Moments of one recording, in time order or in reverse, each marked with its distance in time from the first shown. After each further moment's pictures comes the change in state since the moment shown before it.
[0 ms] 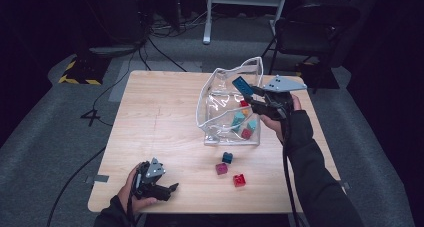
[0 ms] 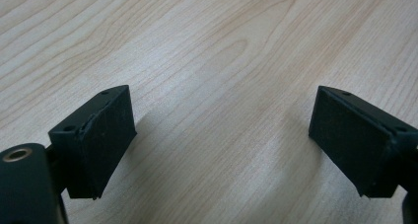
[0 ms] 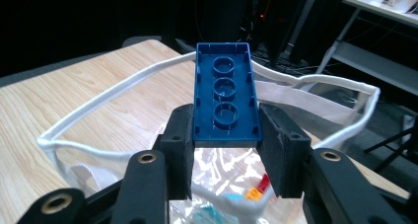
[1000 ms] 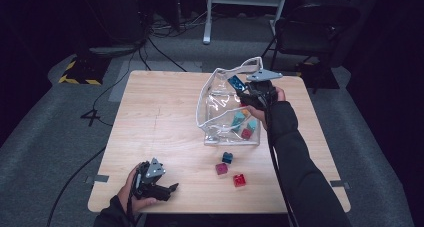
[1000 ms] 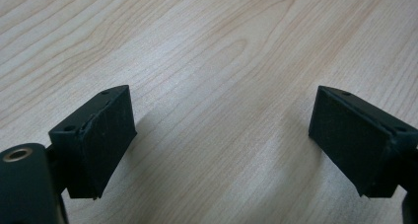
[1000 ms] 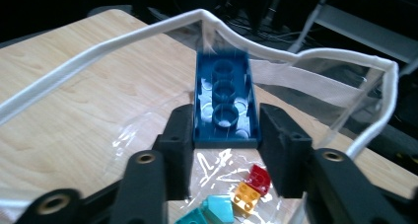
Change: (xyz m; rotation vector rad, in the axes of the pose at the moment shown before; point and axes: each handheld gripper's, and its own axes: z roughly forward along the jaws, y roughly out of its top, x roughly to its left) left arm 0.000 0.000 0.000 -0.002 -0.001 -0.001; right arm -0.006 0.002 0.057 0.137 -0.106 0.033
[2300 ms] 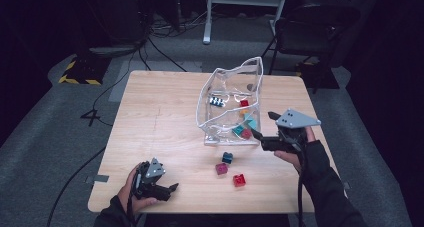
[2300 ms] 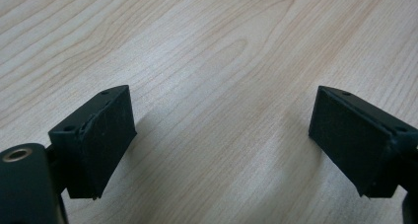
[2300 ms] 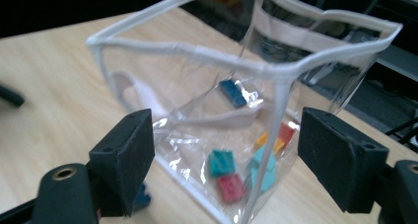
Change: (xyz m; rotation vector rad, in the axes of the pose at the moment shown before) left arm 0.000 0.000 0.000 0.000 -0.002 -0.002; right arm 0.011 -0.088 -0.097 -0.096 0.154 -0.096
